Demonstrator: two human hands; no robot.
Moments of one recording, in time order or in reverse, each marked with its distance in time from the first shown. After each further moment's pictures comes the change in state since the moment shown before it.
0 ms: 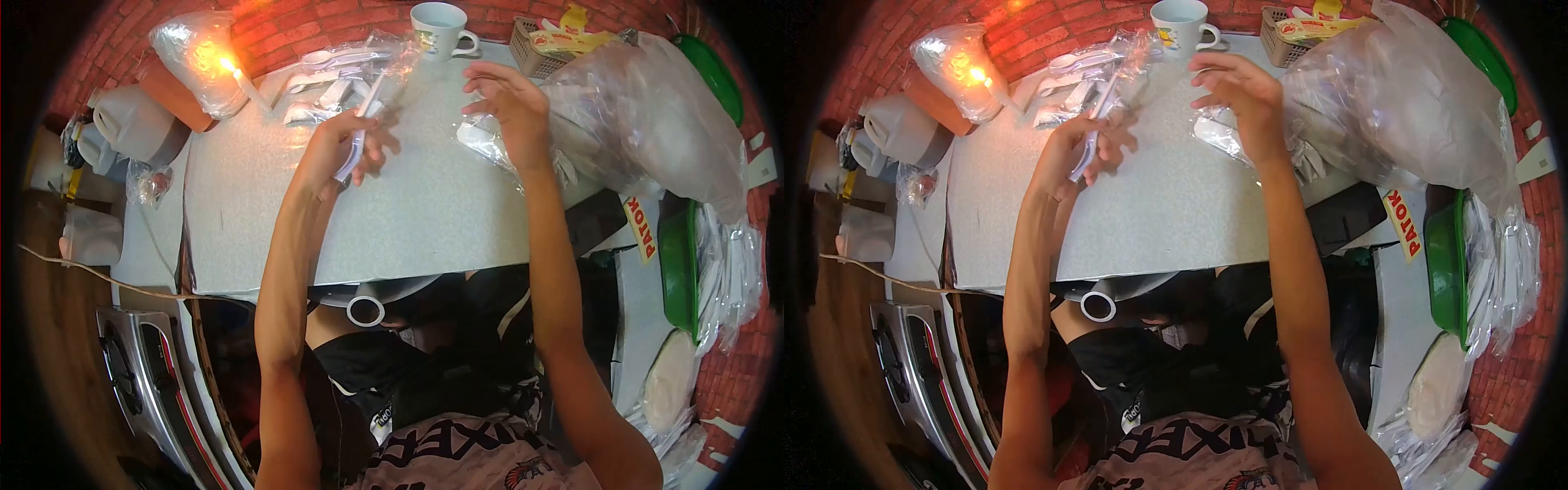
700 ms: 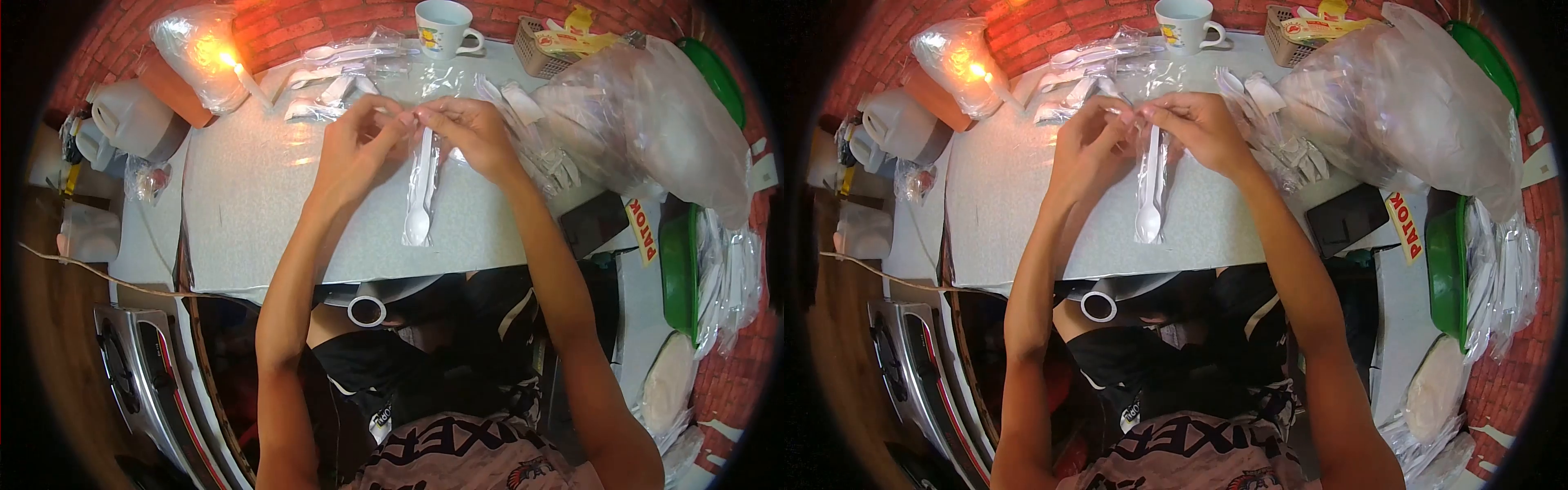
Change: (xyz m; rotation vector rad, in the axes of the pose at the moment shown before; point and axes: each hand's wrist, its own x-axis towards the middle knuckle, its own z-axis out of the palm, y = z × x) left_hand -0.003 -0.020 0.027 0.254 0.149 0.376; right_hand -0.013 0.021 0.035 -0.233 -0.248 0.289
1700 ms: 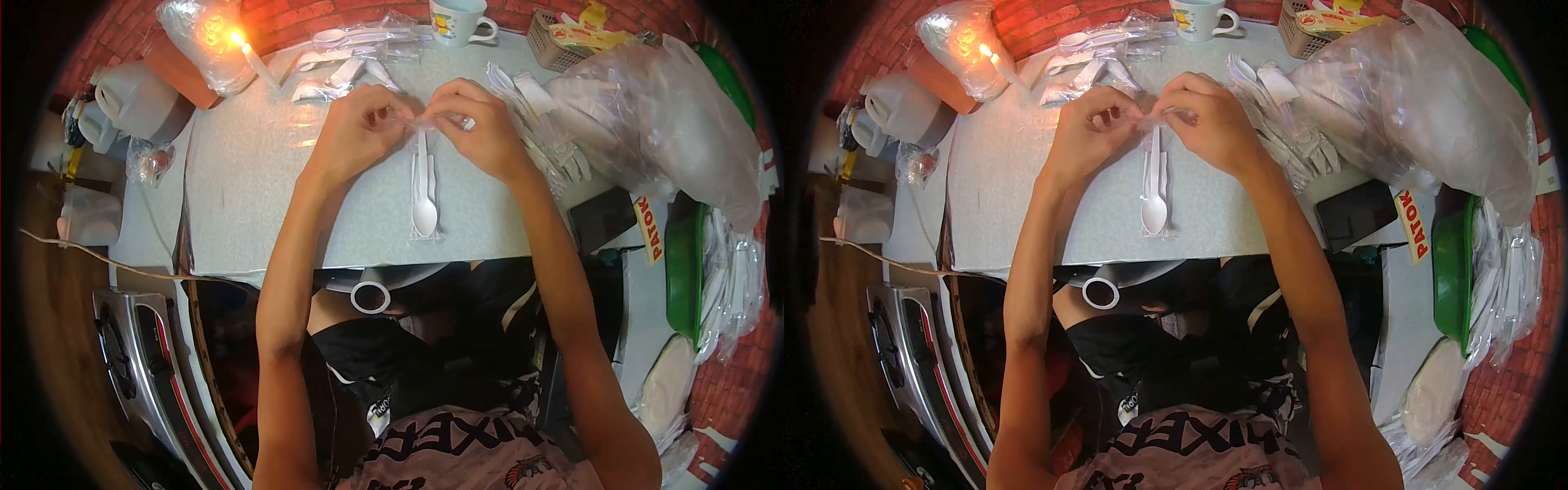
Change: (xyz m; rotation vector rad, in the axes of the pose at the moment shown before) left_hand 0.012 -0.016 -0.025 0.538 -0.080 0.366; right_hand -0.005 0.004 0.003 -0.605 0.063 -0.442
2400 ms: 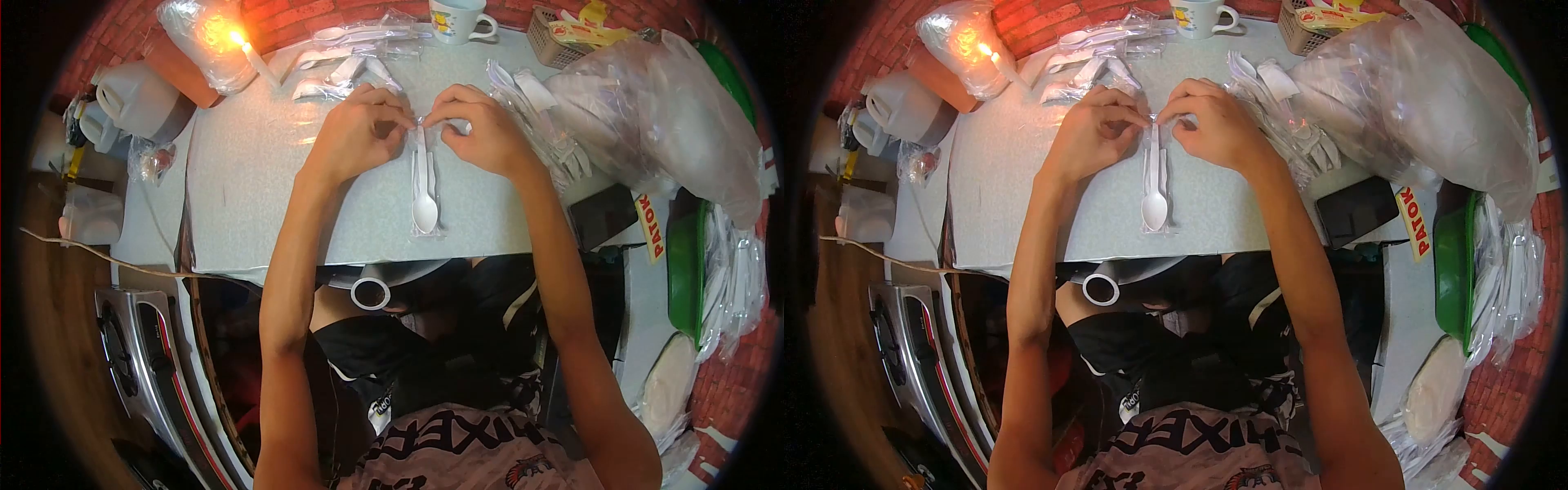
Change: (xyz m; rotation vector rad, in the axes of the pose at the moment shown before) left_hand -0.004 -0.001 -0.001 0.212 -0.082 0.141; right_hand -0.005 0.005 -0.005 -0.128 -0.122 -0.001
